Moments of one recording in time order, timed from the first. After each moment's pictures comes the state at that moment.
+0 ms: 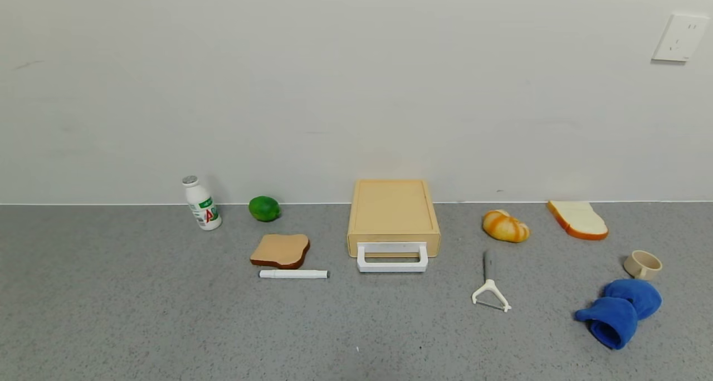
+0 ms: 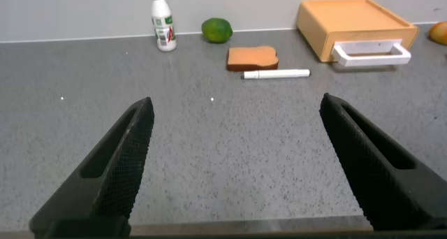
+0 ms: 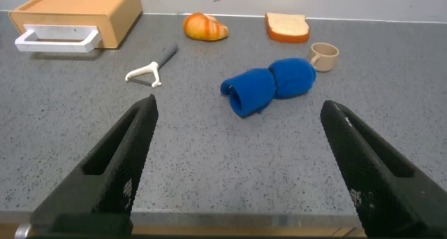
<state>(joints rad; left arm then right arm) -0.20 1.05 -1.05 0.30 -0.13 0.06 -0.01 0.00 0.00 0.01 0.00 0.01</state>
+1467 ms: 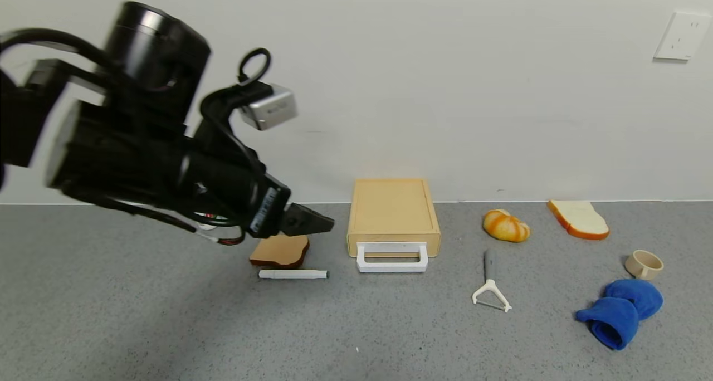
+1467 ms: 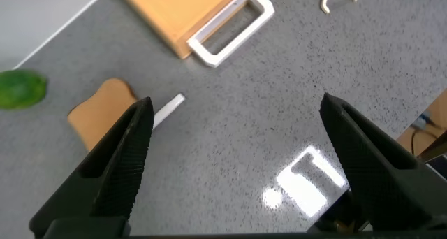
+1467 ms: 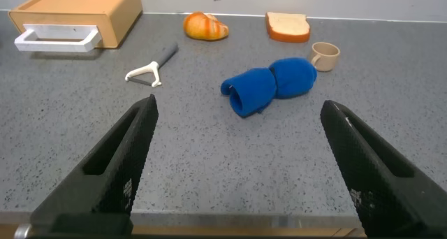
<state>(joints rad) -0.49 1.66 -1.50 0.52 -0.15 0.21 -0.01 0.00 0.00 0.01 0.00 0.01</state>
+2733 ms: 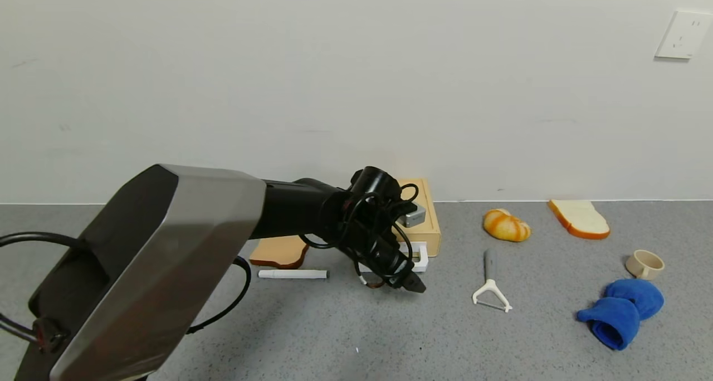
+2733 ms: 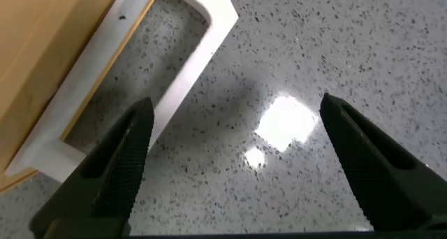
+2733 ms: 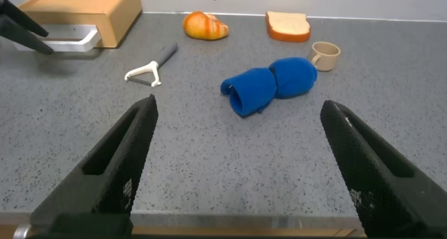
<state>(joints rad) -0.62 2.35 -1.84 0.42 -0.23 0.24 -0.01 0.00 0.00 0.01 0.00 0.01</state>
